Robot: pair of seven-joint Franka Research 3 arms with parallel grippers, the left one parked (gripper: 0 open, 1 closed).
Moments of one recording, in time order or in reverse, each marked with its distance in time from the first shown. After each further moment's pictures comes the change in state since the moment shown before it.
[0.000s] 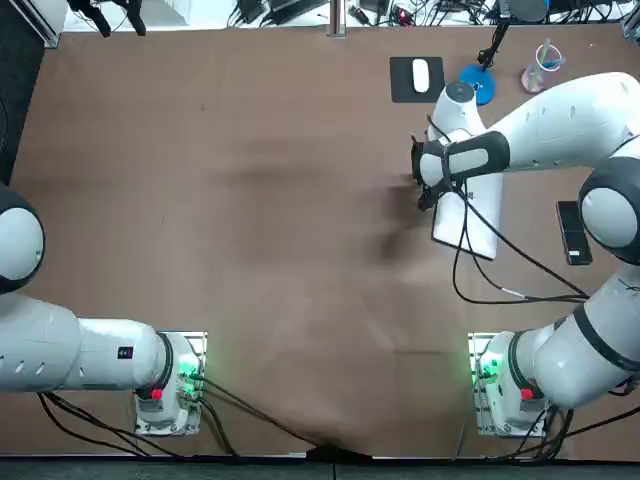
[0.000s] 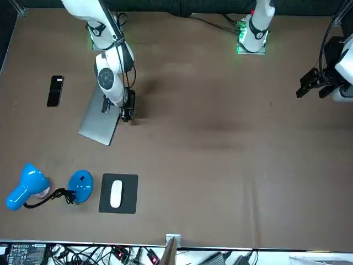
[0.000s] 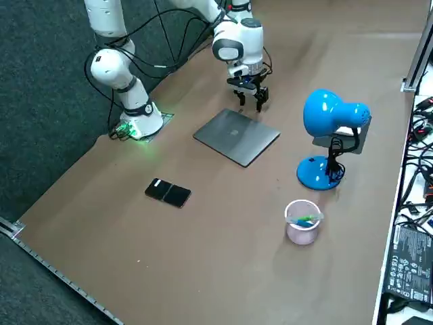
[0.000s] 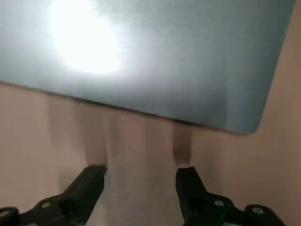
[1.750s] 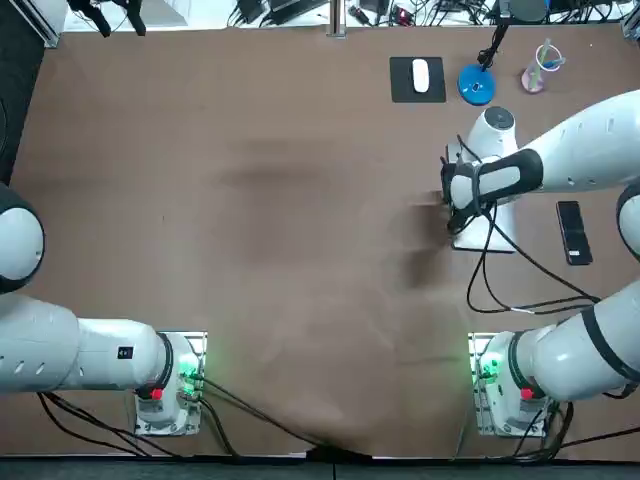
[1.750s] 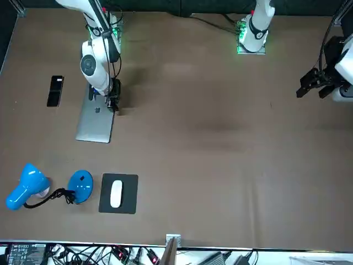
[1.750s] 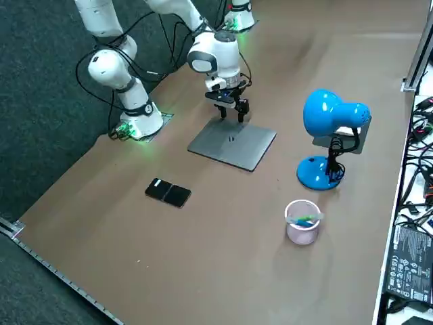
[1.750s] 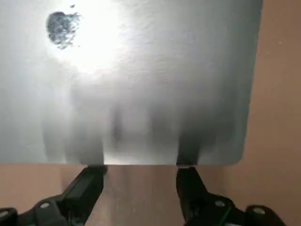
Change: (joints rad) arm -0.120 -0.152 -0.010 -0.273 0.001 0.133 -0.194
